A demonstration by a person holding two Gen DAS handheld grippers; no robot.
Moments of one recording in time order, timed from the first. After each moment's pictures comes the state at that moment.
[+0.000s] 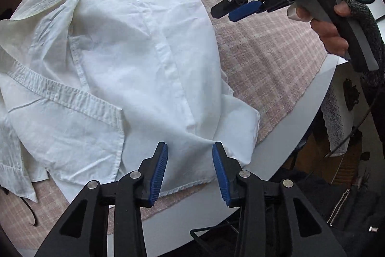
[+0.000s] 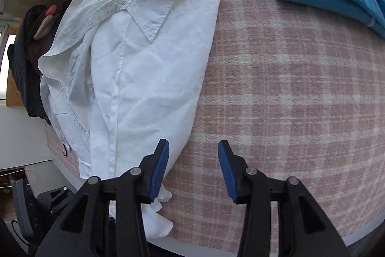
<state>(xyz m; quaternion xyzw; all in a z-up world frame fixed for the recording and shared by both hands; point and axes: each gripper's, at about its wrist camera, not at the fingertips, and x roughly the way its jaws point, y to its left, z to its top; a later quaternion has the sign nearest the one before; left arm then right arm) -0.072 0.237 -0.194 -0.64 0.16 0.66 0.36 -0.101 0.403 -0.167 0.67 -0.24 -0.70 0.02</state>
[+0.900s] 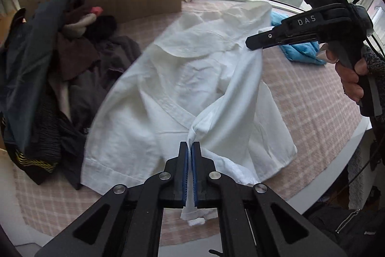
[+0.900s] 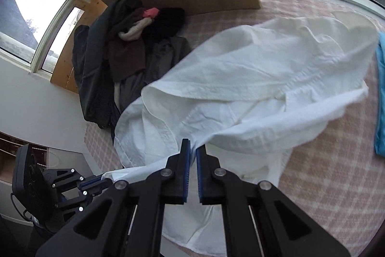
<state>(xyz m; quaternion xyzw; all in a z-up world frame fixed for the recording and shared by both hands) -0.178 0.086 -0.098 -0.54 0.12 0.80 0.22 -0.230 0.256 -0.079 0.58 -0.17 -0.78 0.18</state>
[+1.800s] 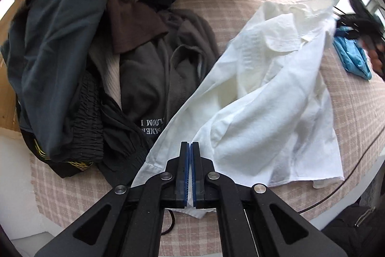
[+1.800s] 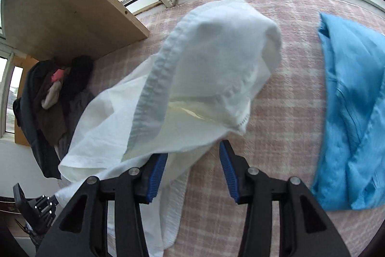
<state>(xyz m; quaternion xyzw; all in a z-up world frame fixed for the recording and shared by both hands) -0.225 0.036 -0.138 -0.58 0.13 0.79 0.13 -0.315 0.424 -0.134 0.60 -0.22 -0.77 0.05</state>
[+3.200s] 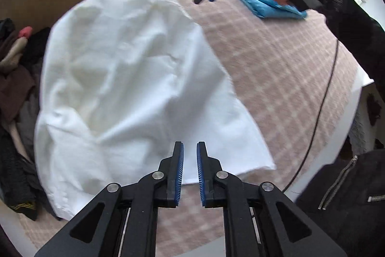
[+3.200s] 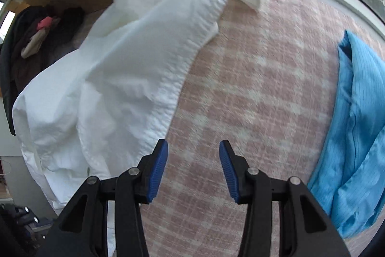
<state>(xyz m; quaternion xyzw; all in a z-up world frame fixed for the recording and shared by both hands) -0.155 0.217 -0.160 -0.59 0.20 0.71 0.33 -0.292 0.437 -0.168 0.65 -0.09 -0.75 0.06</state>
